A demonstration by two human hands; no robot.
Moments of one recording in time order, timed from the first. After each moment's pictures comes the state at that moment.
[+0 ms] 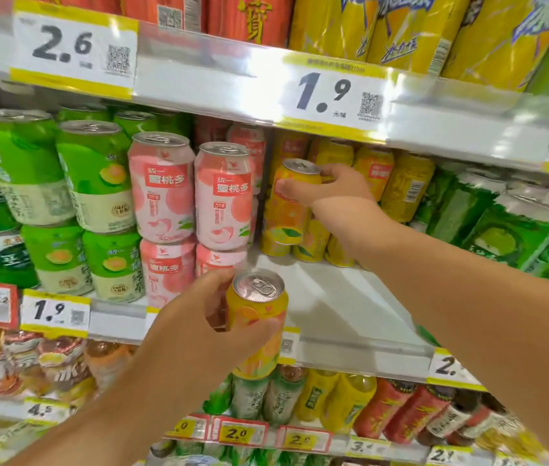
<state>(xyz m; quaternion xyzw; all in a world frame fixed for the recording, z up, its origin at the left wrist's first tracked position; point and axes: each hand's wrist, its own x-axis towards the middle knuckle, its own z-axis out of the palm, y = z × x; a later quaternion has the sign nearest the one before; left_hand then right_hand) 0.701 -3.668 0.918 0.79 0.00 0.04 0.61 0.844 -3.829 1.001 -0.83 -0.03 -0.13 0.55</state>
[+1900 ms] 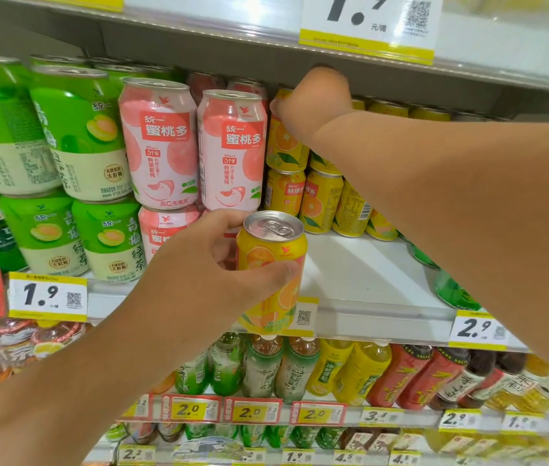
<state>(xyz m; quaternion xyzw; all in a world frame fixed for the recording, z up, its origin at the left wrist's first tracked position) 0.713 -3.652 0.934 0.80 -0.05 0.05 0.59 0.905 -3.776 1.035 -0.94 -0.04 -0.27 0.22</state>
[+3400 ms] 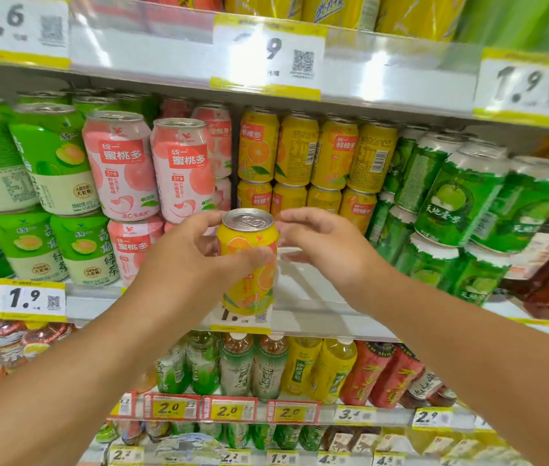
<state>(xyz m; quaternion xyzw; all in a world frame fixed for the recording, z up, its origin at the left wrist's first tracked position) 0.709 -3.700 0.953 0.79 0.02 0.07 0.60 0.779 -3.878 0.941 -0.77 -0.08 0.01 0.63</state>
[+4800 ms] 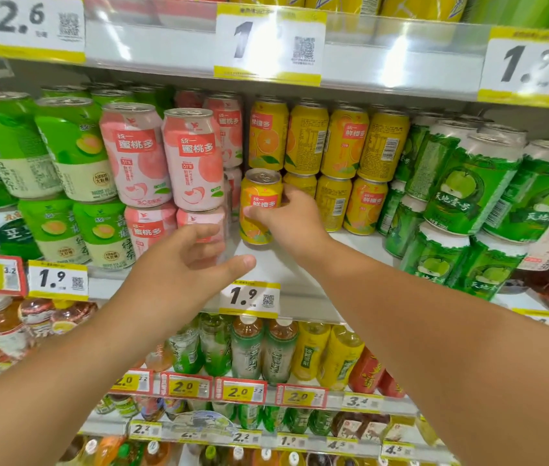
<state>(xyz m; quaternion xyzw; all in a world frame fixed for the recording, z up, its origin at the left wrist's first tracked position) 0.693 -3.681 0.933 0.82 0.04 0.07 0.57 0.839 -3.824 0.914 -0.78 -0.07 -0.10 0.61</state>
